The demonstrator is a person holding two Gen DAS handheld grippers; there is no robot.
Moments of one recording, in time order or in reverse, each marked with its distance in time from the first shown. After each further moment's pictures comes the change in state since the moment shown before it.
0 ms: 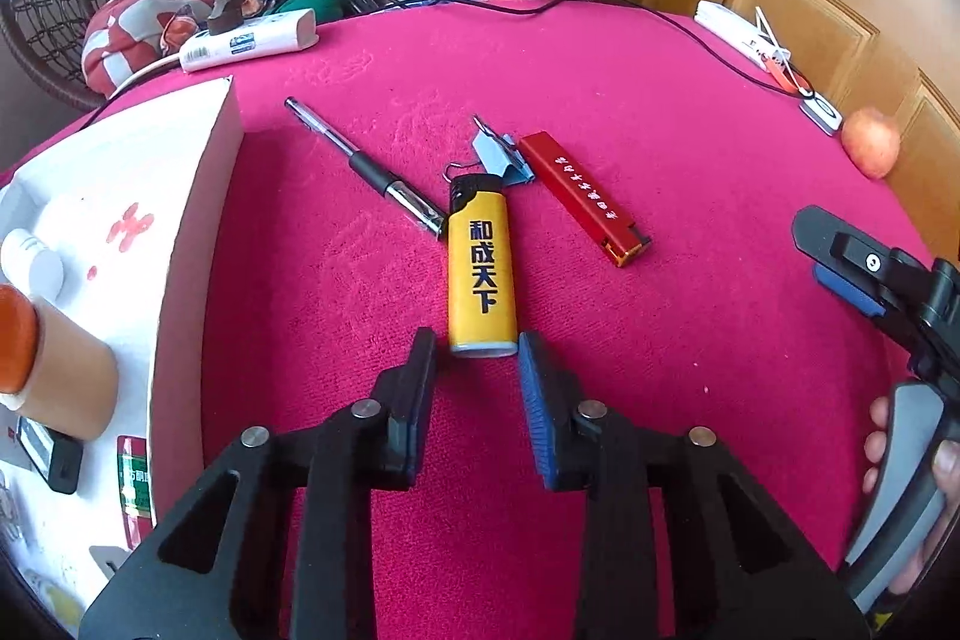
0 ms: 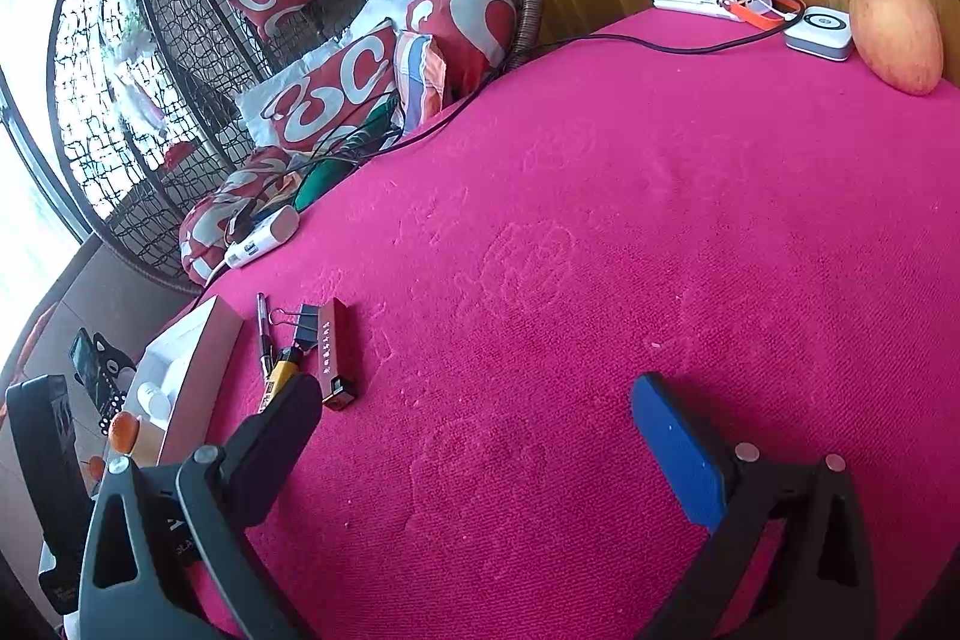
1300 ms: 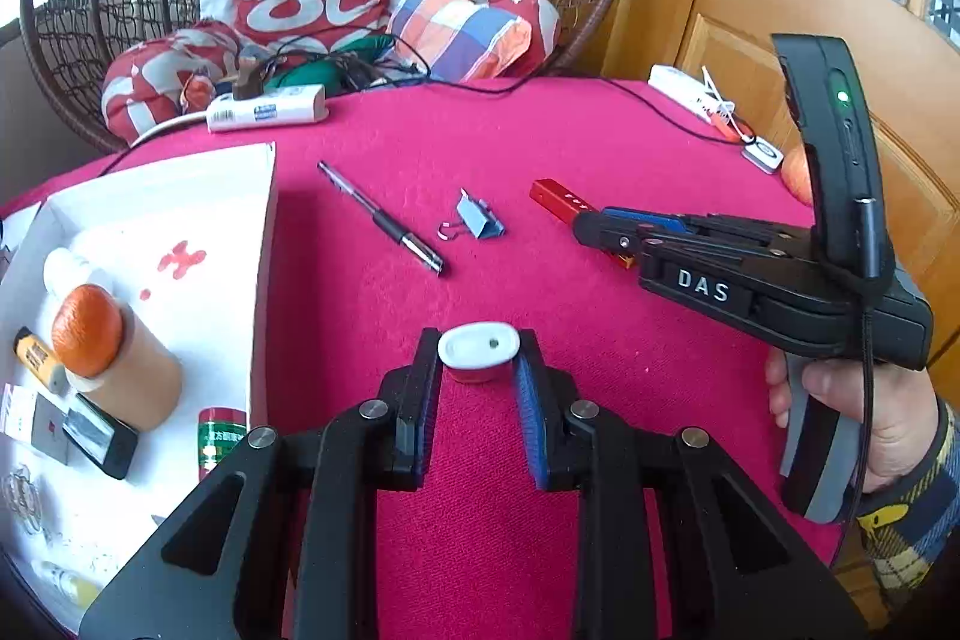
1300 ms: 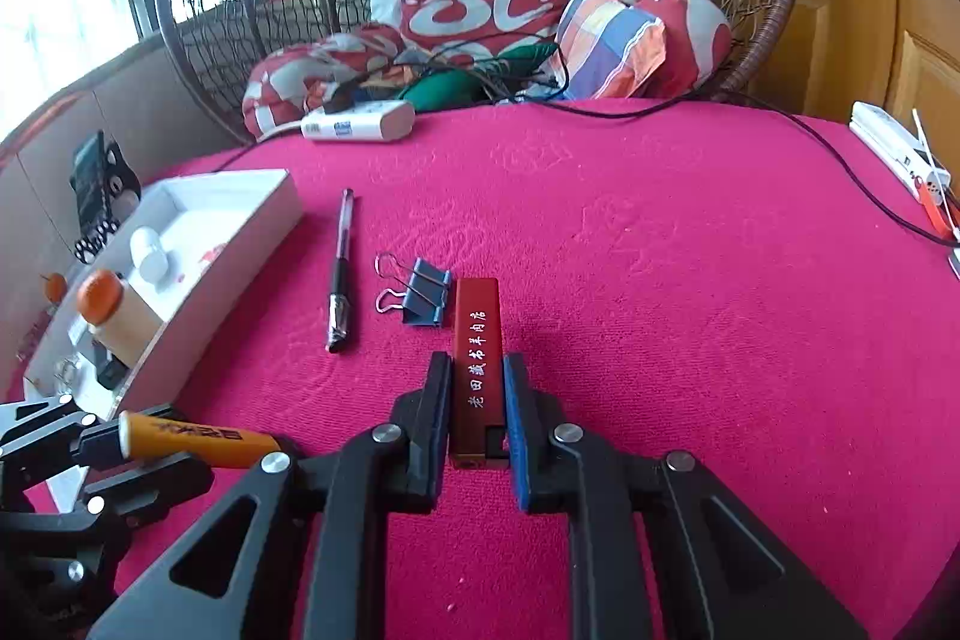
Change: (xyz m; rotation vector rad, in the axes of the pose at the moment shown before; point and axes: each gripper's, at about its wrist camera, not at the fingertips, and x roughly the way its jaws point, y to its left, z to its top) left arm -0.073 0.013 -0.023 0.030 -0.194 -0.087; right arm 0.043 0.100 0.007 -0.453 0.104 0.034
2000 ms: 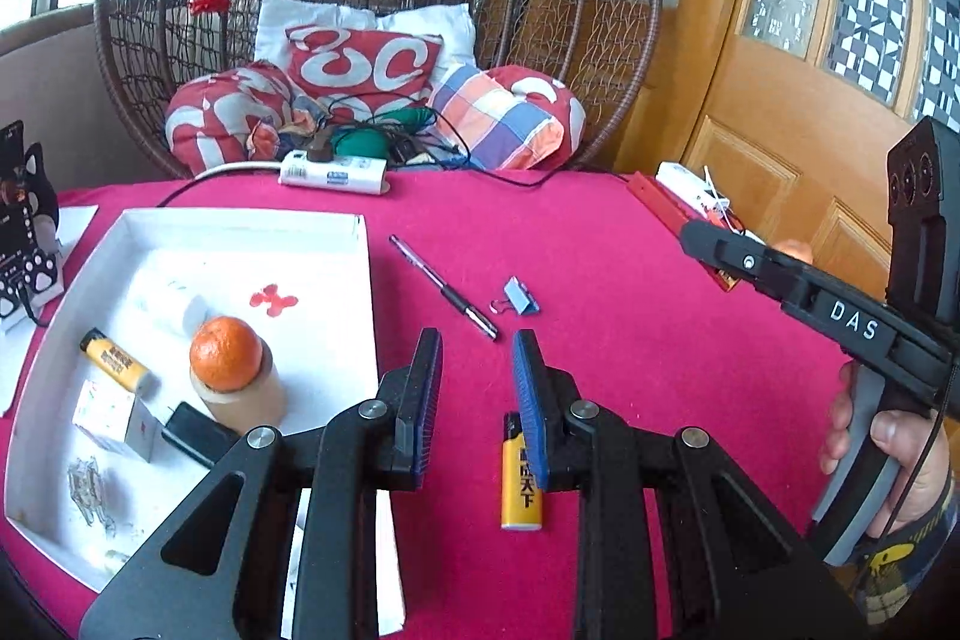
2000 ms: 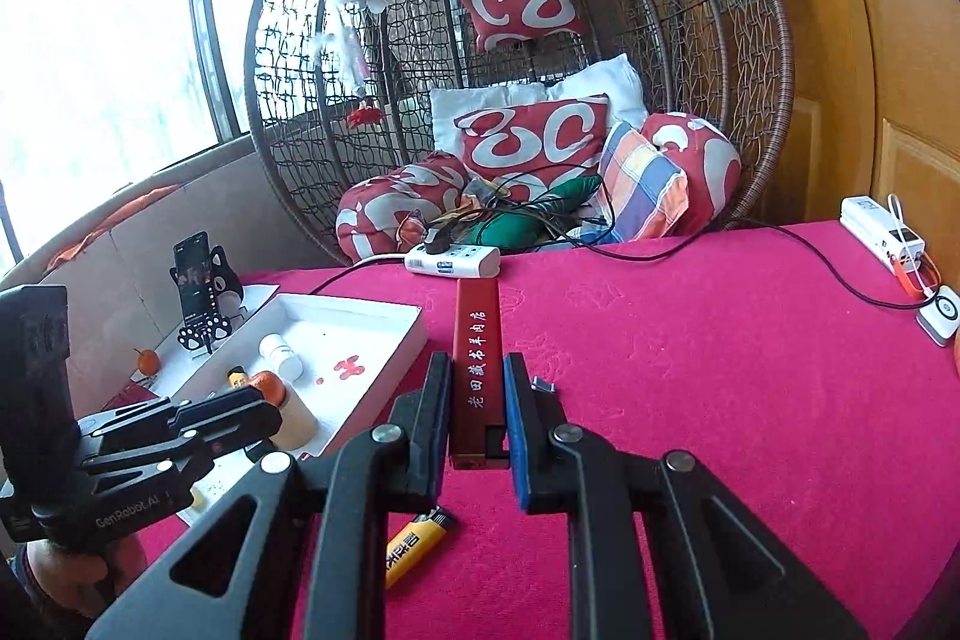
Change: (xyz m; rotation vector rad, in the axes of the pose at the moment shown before) left arm -0.066 0.048 0.005 -0.121 -0.124 -0.019; right arm -0.095 0.048 0.013 -0.003 -0.245 0.095
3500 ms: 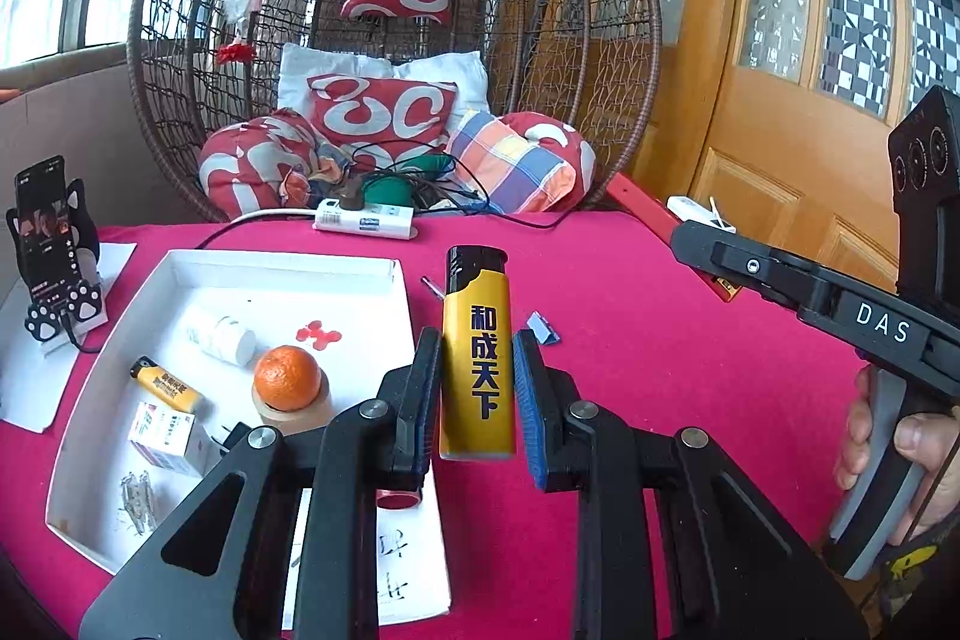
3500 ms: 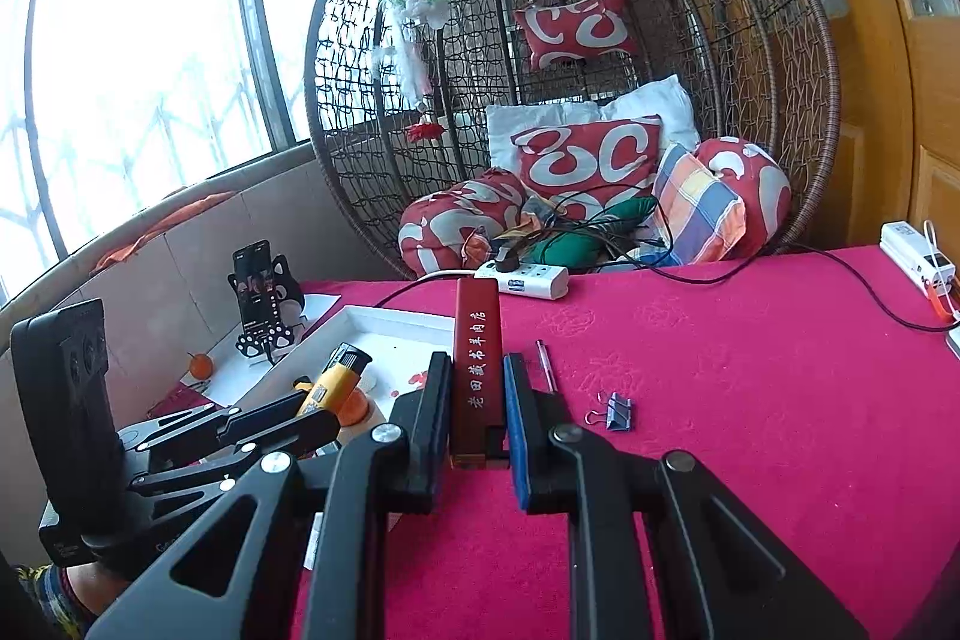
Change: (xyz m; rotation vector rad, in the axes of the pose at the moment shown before) left arm -0.041 0.010 0.000 0.033 -0.134 0.050; right arm -0.014 0.042 0.006 -0.037 -0.034 0.101
